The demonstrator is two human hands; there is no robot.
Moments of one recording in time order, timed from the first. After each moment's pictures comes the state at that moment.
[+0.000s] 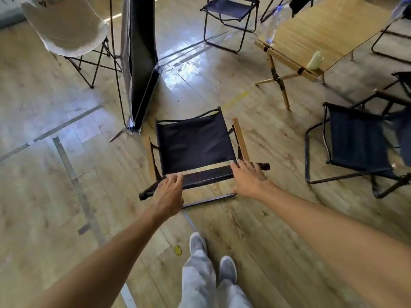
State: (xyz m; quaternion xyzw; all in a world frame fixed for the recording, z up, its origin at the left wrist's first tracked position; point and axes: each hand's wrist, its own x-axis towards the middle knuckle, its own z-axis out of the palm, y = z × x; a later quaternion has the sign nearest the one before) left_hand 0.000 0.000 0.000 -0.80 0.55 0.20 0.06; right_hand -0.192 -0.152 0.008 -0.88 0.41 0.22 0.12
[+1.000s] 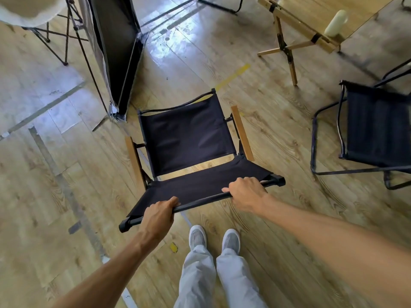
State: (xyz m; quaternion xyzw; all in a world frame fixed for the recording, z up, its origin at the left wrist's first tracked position) left_hand 0.024 -0.059 -0.099 -0.80 0.55 0.23 0.02; right_hand -0.181 -0.238 -0.075 -0.92 0.30 0.23 0.14
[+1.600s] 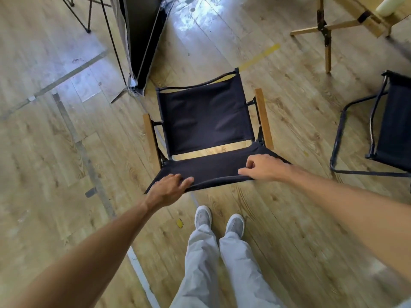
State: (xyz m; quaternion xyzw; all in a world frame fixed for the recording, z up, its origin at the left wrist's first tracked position) left_hand 0.042 -0.083 -0.108 -0.82 0.40 0.40 0.05; right_hand -0.185 -0.296 -0.102 -0.79 0.40 0.29 0.36
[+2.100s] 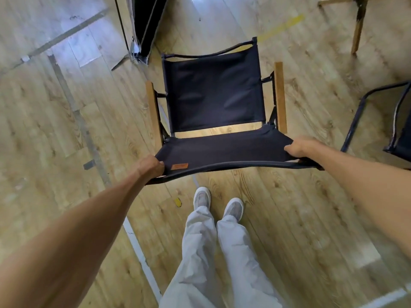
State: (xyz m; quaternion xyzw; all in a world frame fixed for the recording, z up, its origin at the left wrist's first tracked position) left_hand 0.078 -0.061 -0.134 -0.88 0.17 0.41 0.16; right_hand -0.212 -0.344 -0.187 -0.68 0.58 0.40 0.20
